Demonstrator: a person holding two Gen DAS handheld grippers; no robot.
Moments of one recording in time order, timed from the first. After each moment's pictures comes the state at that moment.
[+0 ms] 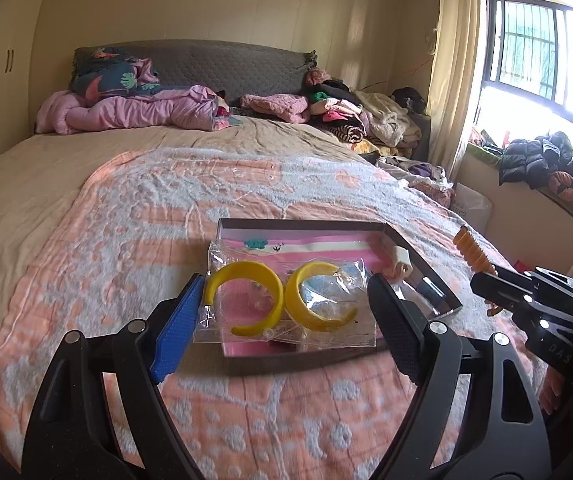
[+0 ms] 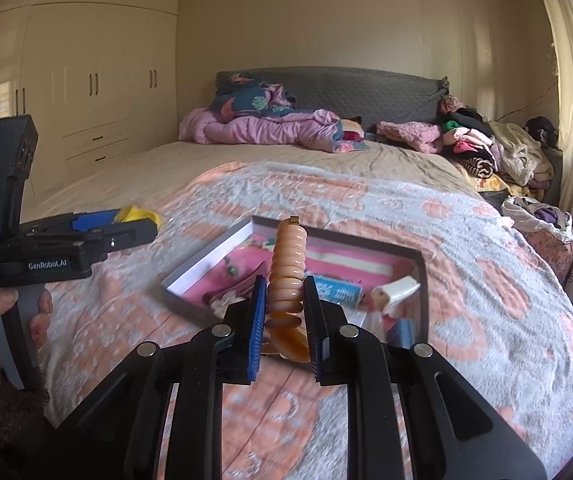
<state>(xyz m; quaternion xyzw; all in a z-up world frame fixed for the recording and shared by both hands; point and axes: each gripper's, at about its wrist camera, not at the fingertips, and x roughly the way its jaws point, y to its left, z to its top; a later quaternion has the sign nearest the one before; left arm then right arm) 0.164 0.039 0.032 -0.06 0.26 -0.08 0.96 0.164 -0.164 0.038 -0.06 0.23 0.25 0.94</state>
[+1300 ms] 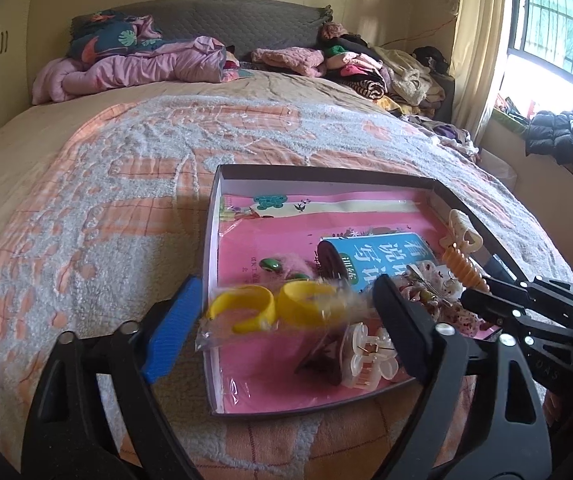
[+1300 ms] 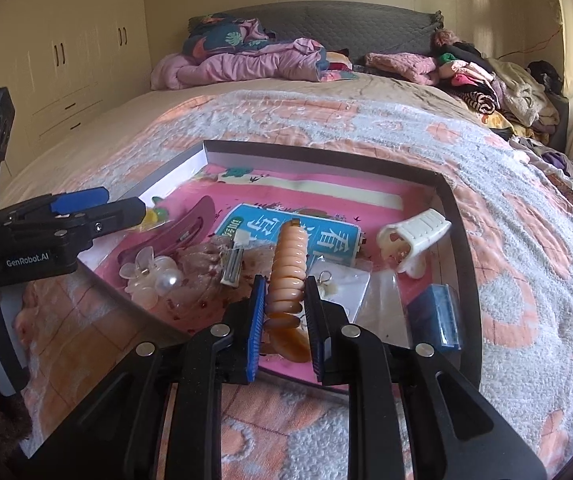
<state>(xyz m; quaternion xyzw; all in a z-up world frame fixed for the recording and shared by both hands) 0.243 0.034 -0.035 -0.05 0.33 -0.06 0.94 0.252 -0.152 -0.045 -0.06 0.35 0.23 0.91</state>
